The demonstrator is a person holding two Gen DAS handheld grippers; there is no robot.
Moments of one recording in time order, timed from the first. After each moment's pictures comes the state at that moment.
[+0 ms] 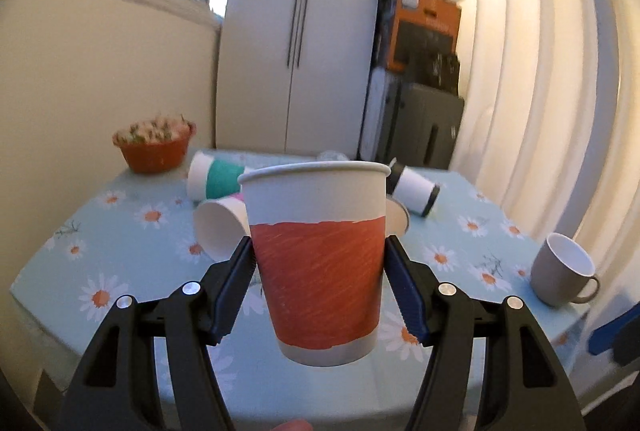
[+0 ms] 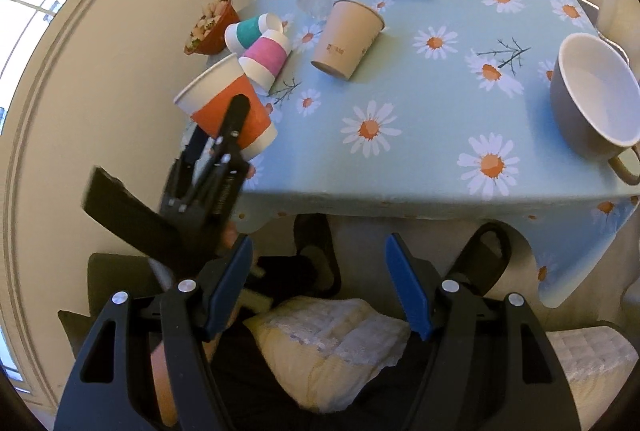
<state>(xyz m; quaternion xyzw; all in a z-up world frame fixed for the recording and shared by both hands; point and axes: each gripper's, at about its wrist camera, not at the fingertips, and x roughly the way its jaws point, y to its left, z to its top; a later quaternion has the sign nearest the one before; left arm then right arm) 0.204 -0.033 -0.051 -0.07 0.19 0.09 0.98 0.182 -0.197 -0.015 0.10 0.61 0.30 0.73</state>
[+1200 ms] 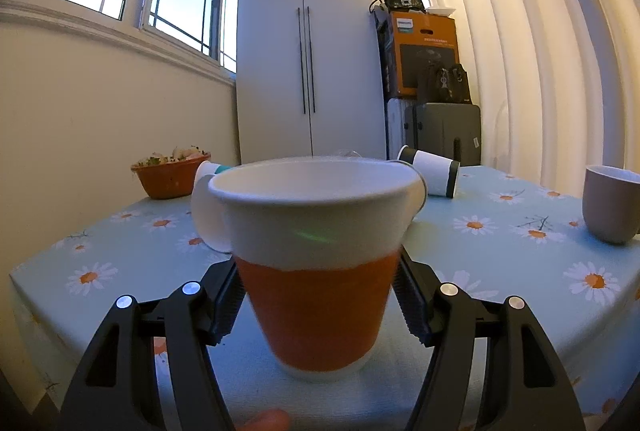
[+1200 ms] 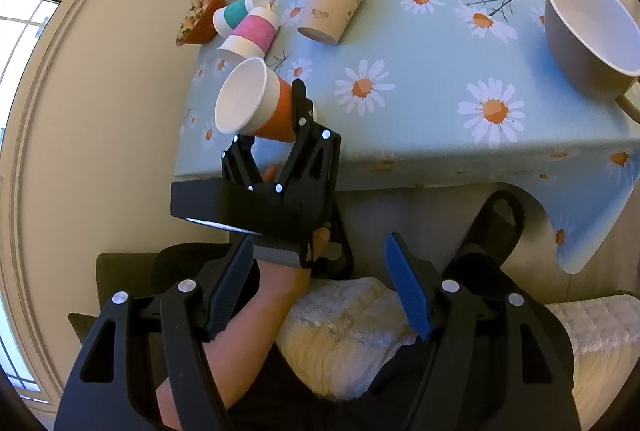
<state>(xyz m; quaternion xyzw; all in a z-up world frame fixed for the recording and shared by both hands) 0.206 -0.077 -0.135 0.02 0.11 0.16 0.98 0.162 -0.201 -0.039 0.13 0.64 0.29 0.70</state>
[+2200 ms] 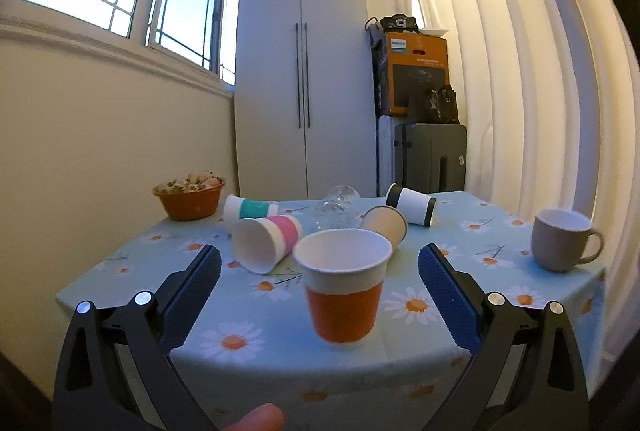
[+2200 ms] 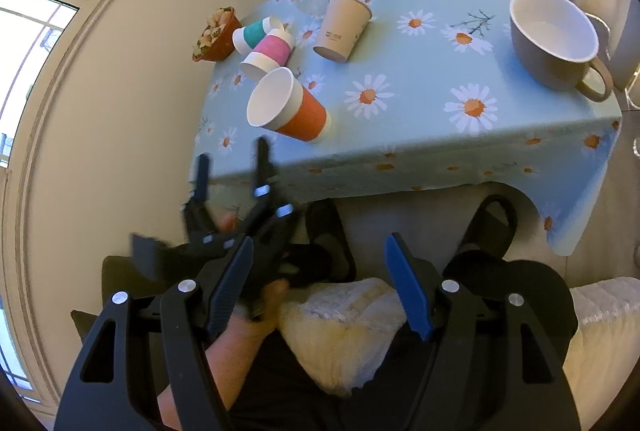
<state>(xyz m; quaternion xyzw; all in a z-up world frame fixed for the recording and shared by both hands) 0.116 -0.074 -0.058 0.00 0.10 0.13 0.99 0.119 -0.221 0.000 0.14 0.60 0.28 0.74</state>
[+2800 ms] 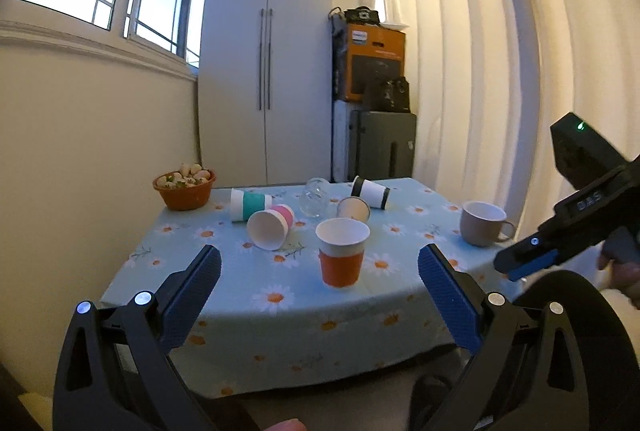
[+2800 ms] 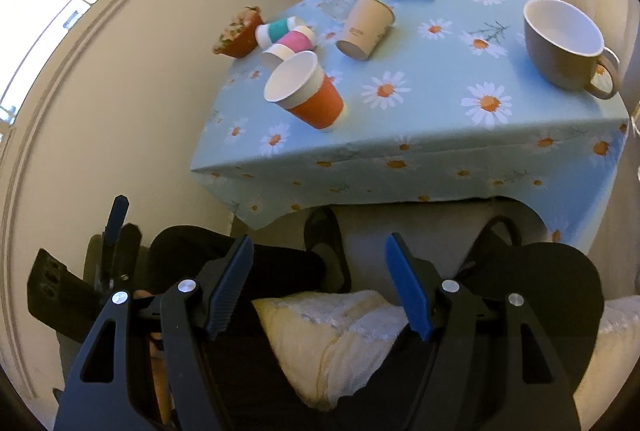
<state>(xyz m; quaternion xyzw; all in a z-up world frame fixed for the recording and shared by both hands) -0.007 -0.029 0.014 -0.01 0.16 0.03 0.99 0.072 -0.212 -0.016 0.11 0.54 0.32 0.77</state>
